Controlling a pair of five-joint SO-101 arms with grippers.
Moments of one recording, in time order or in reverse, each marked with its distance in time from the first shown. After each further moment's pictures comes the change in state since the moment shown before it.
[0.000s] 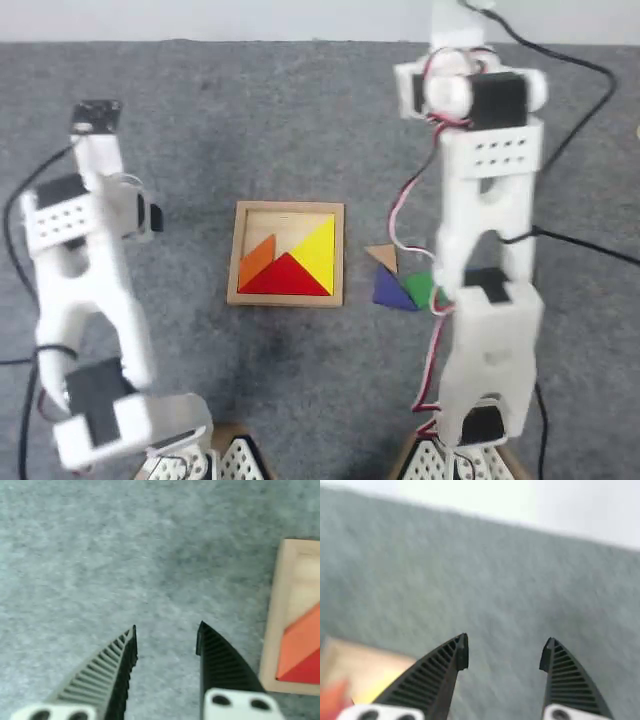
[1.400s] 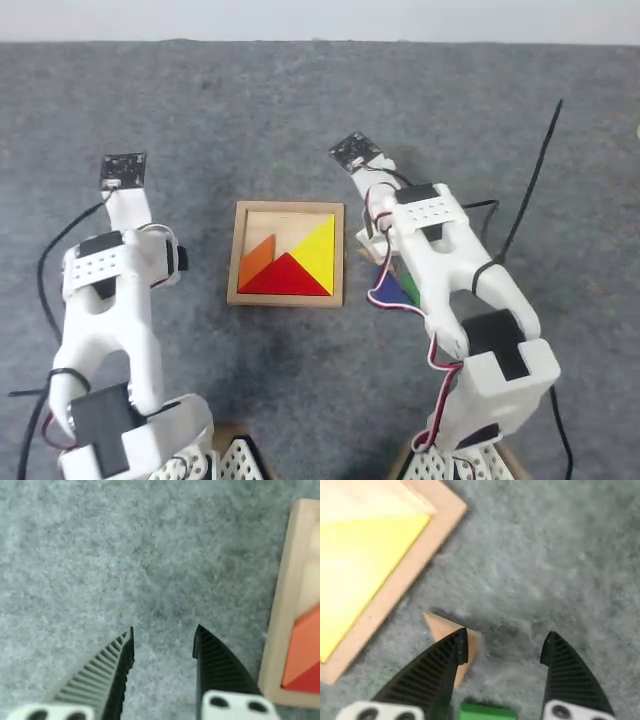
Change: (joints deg) left arm 1.1 -4.9 25.1 -20.7 3.8; right arm -10.5 -17.5 89.6 -50.1 15.6
